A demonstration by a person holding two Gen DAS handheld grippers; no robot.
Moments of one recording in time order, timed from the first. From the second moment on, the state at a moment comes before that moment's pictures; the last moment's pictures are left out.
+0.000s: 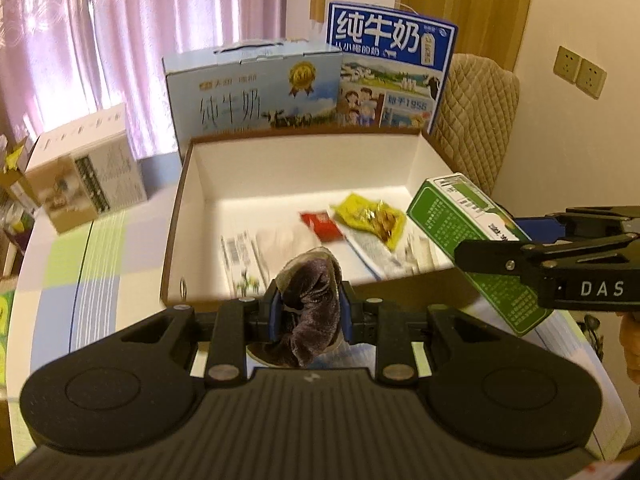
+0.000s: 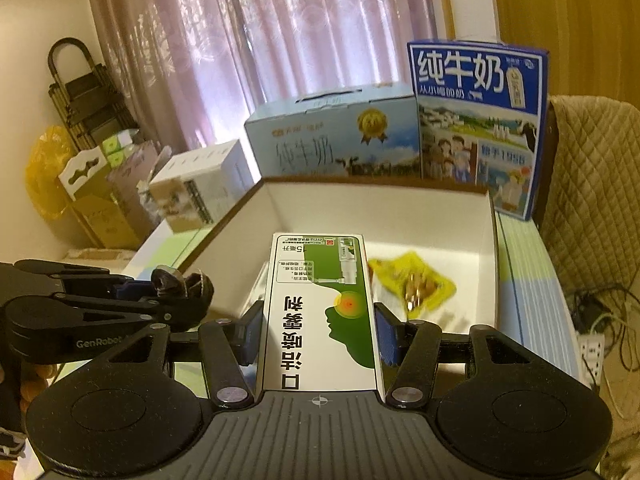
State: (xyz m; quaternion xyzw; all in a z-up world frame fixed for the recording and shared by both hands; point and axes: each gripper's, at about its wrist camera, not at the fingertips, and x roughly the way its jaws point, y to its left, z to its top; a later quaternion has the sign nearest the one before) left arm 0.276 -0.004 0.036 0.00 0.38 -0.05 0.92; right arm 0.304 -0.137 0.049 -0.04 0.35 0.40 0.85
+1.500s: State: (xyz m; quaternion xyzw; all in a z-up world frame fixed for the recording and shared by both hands) left arm 0.488 0.008 -0.041 0.04 0.44 -0.03 0.90; right arm 0.461 -0.074 -0.019 -0.02 0.41 0.34 0.85
